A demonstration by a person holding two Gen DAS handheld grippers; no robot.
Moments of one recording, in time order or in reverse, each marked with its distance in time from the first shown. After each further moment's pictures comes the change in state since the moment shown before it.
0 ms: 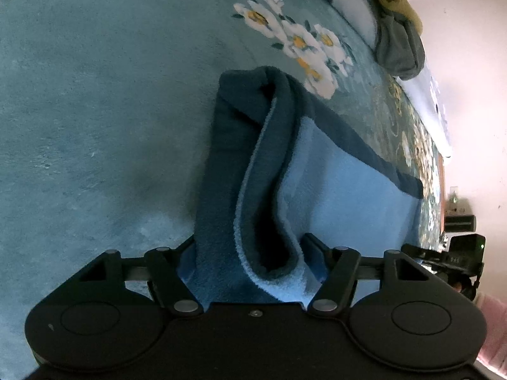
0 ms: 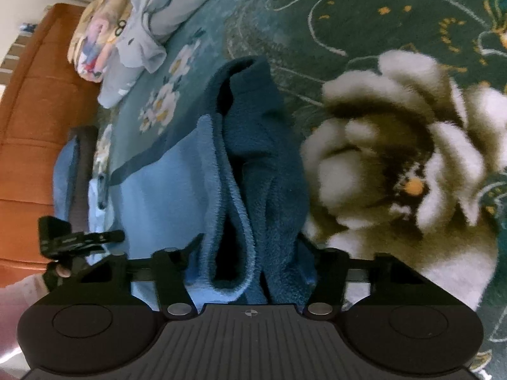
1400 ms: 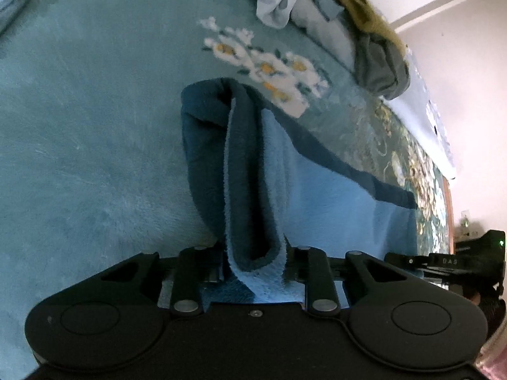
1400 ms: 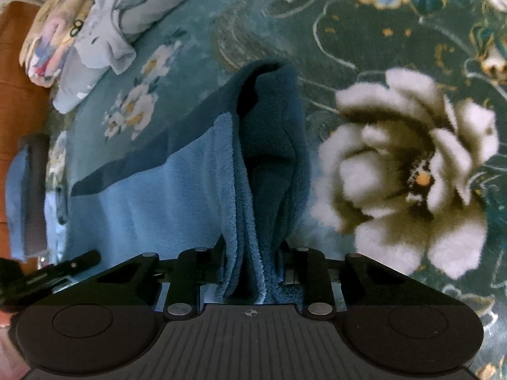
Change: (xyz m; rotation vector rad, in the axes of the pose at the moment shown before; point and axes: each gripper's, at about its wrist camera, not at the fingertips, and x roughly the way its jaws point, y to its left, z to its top) left arm -0.024 -0.054 -0.037 0.014 -0.197 0.075; right arm 0.003 0.068 -0.010 0.065 -0.061 -0.280
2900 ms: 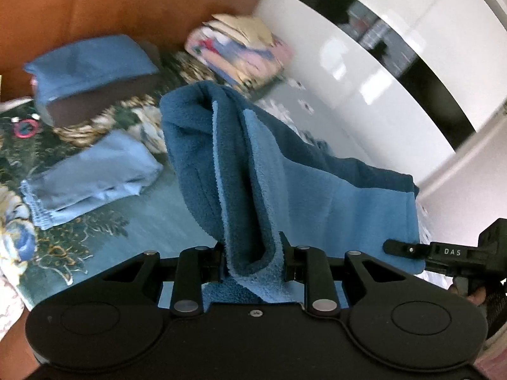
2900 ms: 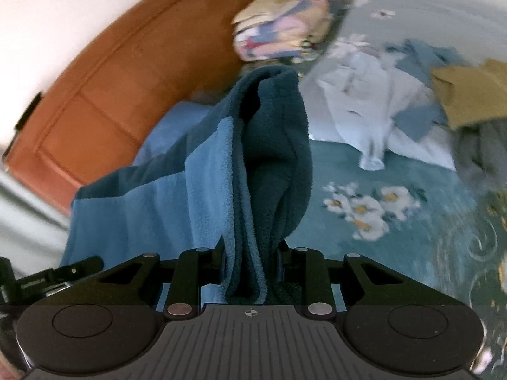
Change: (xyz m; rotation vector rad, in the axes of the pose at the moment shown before) left arm -0.315 -0.137 -0.082 -0.235 -0.643 0.213; right arm -0.173 0.278 0.045 -0.716 -0.043 0.291
